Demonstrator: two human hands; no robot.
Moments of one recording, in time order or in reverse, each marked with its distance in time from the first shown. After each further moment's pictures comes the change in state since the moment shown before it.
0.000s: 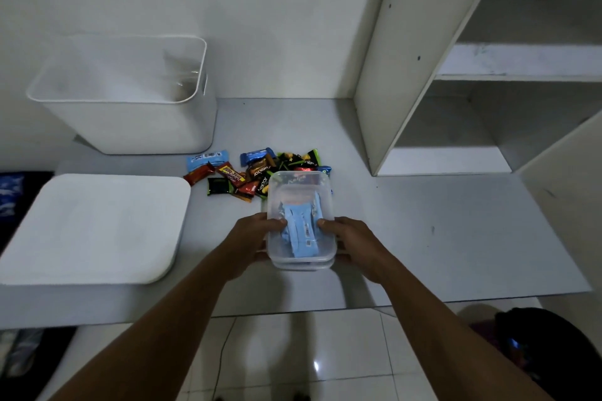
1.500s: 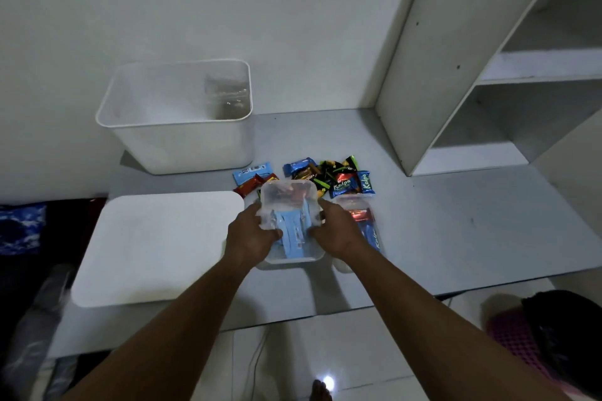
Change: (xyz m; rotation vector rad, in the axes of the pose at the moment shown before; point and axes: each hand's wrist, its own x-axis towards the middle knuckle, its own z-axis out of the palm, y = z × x) left_hand -0.018 0.006 -0.127 0.537 0.370 0.269; right_hand -0.005 -0.056 0.172 -0.609 0.299 -0.236
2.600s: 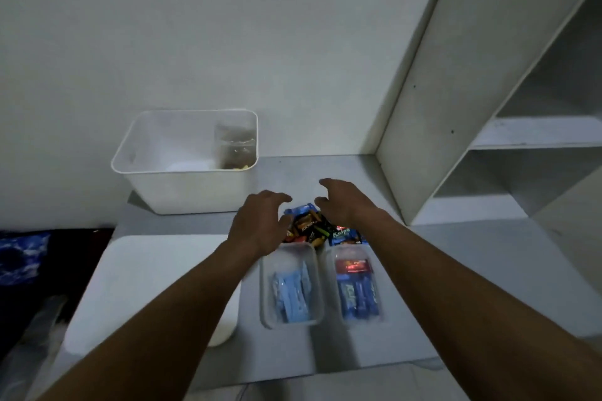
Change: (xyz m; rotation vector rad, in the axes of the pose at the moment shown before) left_hand 0.035 0.095 -0.043 0.391 0.093 0.543; right_hand 0.076 -0.079 -0.106 -0.431 -0.037 -0.188
